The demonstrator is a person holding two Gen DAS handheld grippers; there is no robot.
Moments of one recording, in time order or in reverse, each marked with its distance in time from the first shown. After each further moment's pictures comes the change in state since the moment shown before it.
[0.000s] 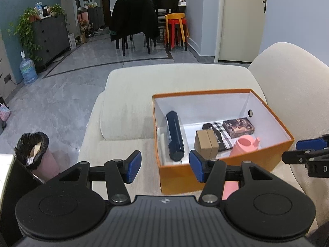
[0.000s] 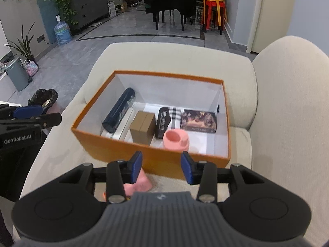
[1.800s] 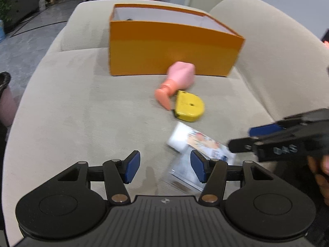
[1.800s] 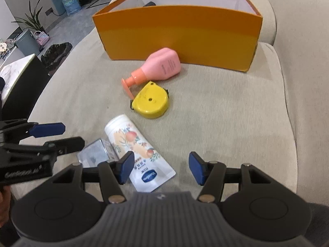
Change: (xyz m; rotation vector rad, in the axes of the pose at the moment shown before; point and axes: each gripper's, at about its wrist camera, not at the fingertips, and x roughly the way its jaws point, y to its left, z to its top) left arm -0.033 -0.028 -0.178 -0.029 0.190 -0.268; right arm 0.026 0.027 -0.168 0.017 0.202 0.093
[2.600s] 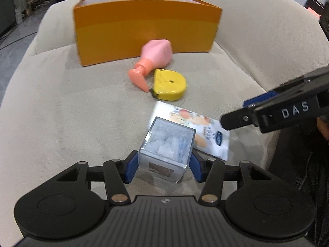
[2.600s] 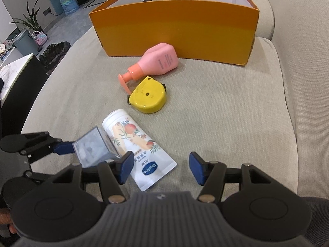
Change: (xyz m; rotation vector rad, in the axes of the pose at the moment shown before) left arm 0.032 -0.010 -0.016 0.129 0.033 -0.023; right arm 0.002 -0.003 -0.004 0.013 0.009 -0.001
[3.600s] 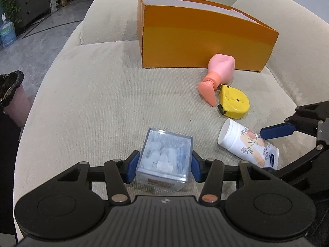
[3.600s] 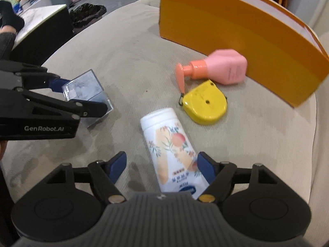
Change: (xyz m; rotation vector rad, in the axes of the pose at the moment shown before) left arm 0.001 0.061 0.005 -0.130 -0.022 0.139; right arm 0.050 0.074 0.010 -0.359 0.033 -0.008
